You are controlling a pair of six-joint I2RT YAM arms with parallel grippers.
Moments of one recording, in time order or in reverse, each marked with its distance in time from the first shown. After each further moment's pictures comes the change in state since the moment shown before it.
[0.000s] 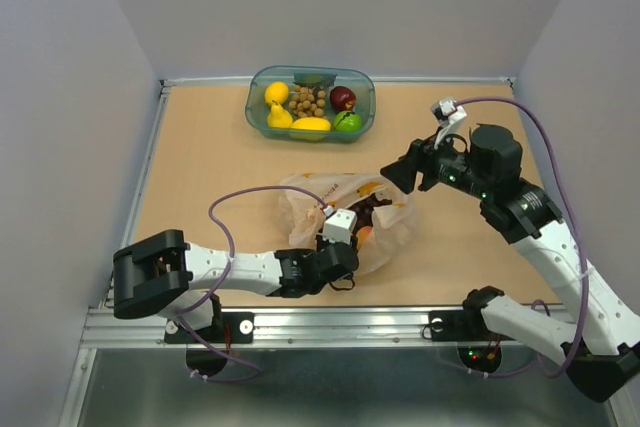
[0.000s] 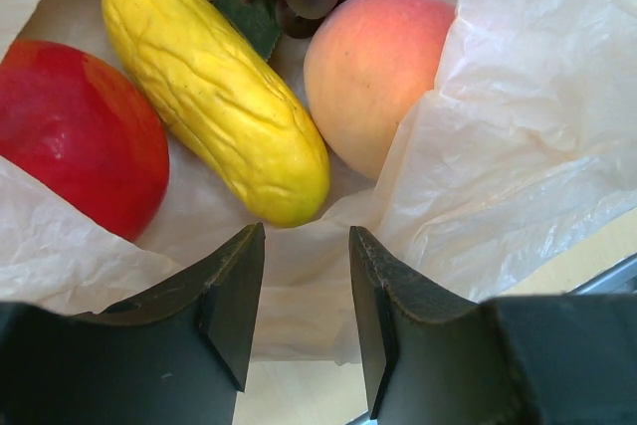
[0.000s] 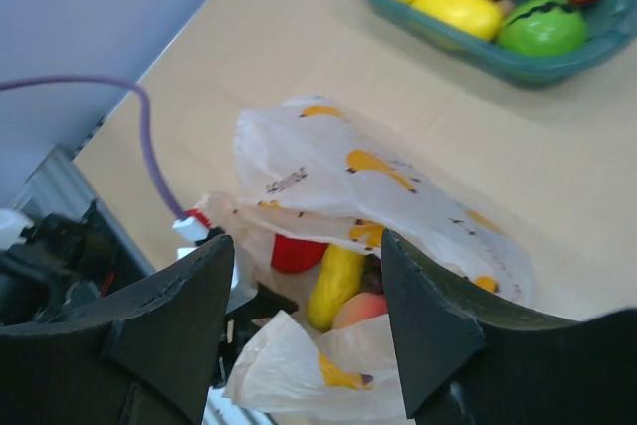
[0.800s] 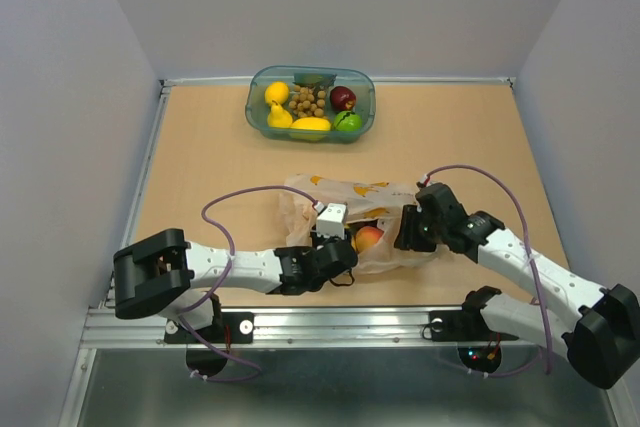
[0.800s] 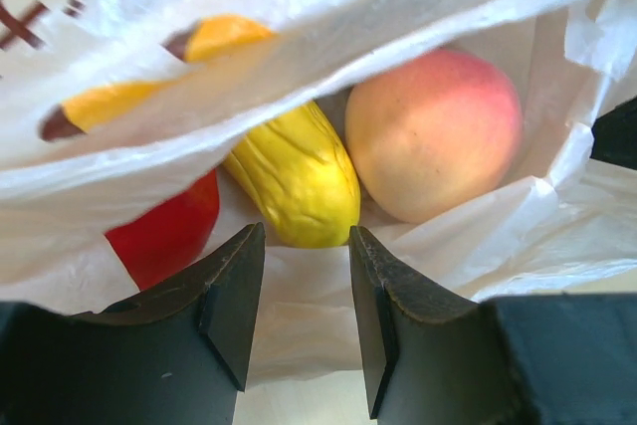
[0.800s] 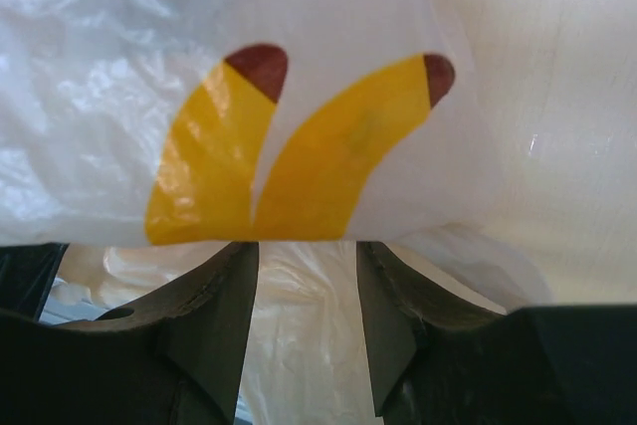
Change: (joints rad) left arm 0.021 0.010 0.001 0.000 -0.074 -0.092; right arm 0.104 0.062 -0.495 -0.156 0.274 0.363
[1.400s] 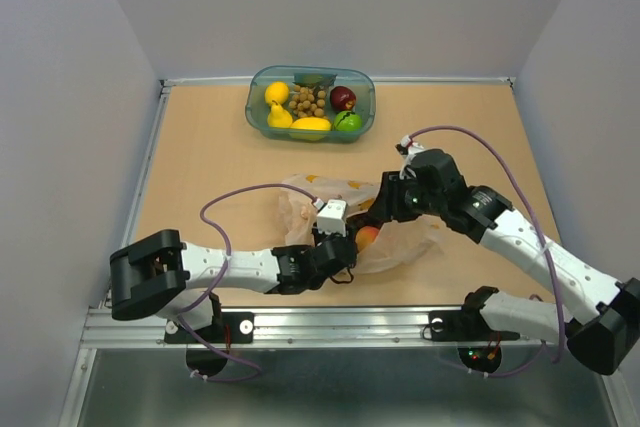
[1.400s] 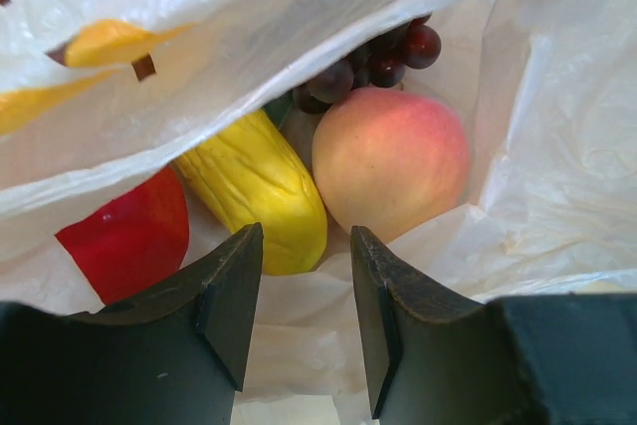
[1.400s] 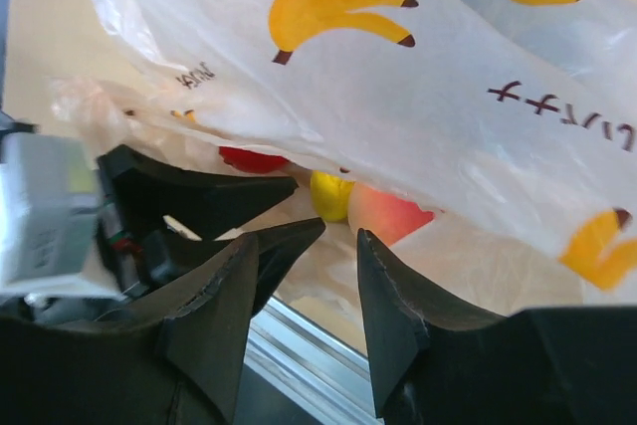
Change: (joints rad) left arm 0.008 -0.014 -0.002 0.080 -0.004 0.029; right arm 0.081 0.040 0.346 0.000 -0.108 -0.074
